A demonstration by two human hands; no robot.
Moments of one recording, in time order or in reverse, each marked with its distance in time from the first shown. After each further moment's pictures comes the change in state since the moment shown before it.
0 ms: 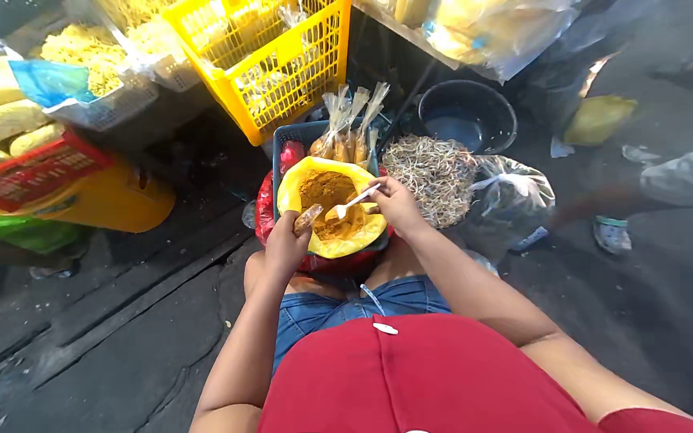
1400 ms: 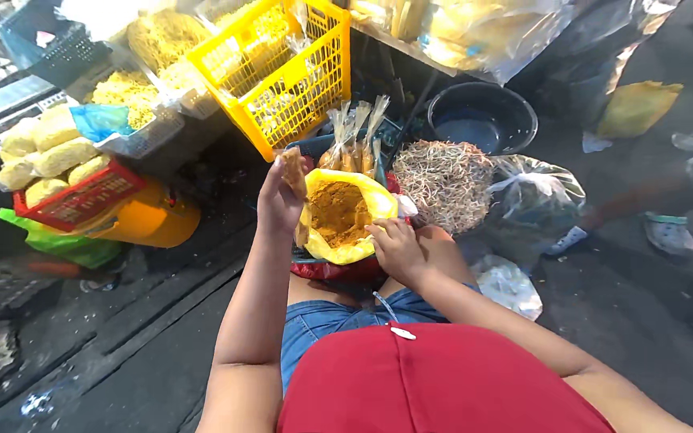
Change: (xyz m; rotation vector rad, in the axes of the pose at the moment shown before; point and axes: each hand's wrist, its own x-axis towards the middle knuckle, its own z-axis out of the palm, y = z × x) left_hand 0.058 0.065 -0.048 -1.360 -0.007 0.193; right_hand -0.054 0.060 0.011 -0.857 0.097 -0.664
